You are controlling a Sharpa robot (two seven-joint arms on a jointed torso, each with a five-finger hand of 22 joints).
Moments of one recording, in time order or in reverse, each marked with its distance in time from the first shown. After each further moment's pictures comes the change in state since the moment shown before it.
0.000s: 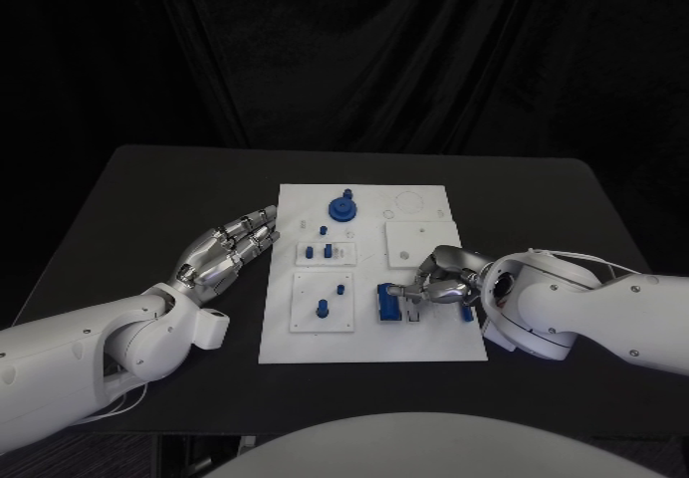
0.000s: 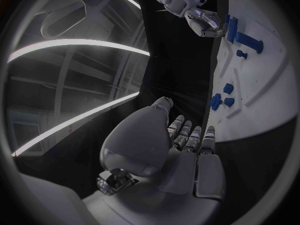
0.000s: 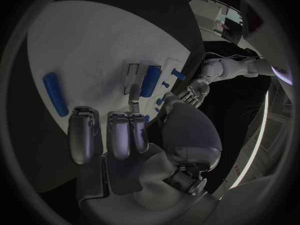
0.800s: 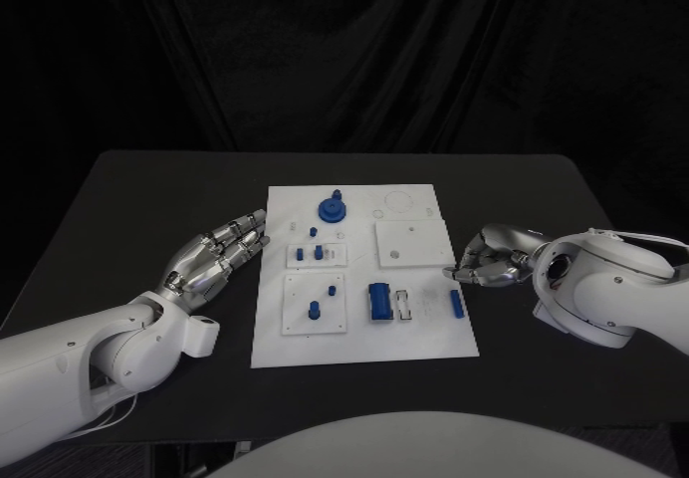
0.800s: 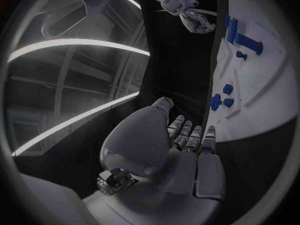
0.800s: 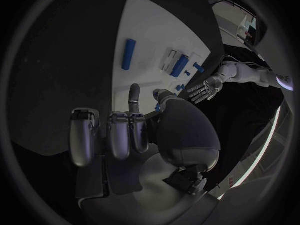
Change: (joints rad) left arm -0.002 0.000 0.000 0.002 0.000 -0.001 0.000; left_hand 0.000 0.000 0.006 -0.006 0.000 0.000 0.000 0.000 0.000 0.000 0.000 0.000 0.001 0.004 0.004 0.010 0.002 0.000 0.004 0.011 0.000 0.002; right arm 0.054 -0.209 -0.005 0.059 -0.182 0.051 -0.071; right_hand 0.150 -0.025 0.035 -0.008 0.359 0.000 0.000 -0.021 -0.005 0.000 0.000 0.000 0.001 0.000 0.000 0.000 0.000 0.000 0.000 0.000 0.036 0.000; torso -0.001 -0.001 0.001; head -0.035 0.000
